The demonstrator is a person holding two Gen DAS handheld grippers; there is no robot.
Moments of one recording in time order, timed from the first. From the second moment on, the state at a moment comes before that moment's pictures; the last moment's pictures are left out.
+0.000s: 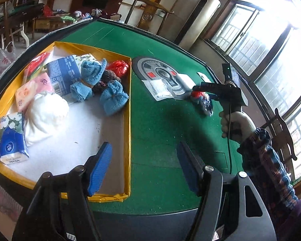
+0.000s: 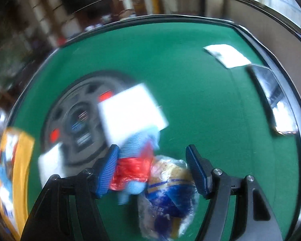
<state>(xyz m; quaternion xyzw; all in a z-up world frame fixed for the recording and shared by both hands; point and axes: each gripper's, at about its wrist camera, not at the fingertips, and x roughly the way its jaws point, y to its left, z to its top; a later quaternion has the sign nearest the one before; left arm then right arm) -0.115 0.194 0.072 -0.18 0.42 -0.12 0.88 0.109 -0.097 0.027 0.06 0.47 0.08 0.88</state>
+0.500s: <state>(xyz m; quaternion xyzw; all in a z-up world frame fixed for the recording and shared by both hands) -0.113 0.163 0.064 -0.17 0.44 -0.15 0.87 -0.054 -0.104 0.033 0.06 0.44 0.21 0.87</state>
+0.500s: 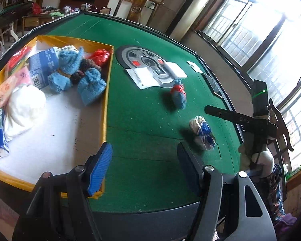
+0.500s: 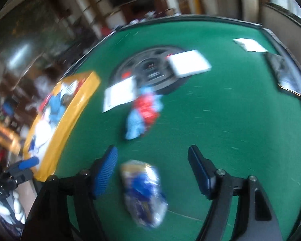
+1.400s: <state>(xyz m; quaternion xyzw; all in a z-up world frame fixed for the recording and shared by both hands) -0.020 0.075 0.056 -0.13 0.47 -0.12 0.87 -0.051 -0.175 0.004 0.16 0.41 0.14 0.88</state>
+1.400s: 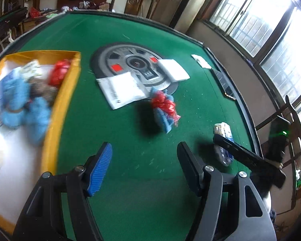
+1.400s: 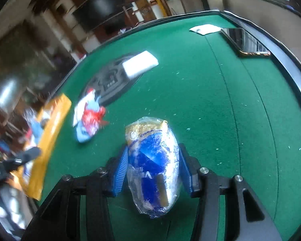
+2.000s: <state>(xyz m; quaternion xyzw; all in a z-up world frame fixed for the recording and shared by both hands) 0.045 -0.008 0.020 0.02 0.45 -0.13 0.88 -0.049 -0.174 0.002 0.16 0.41 0.14 0.89</state>
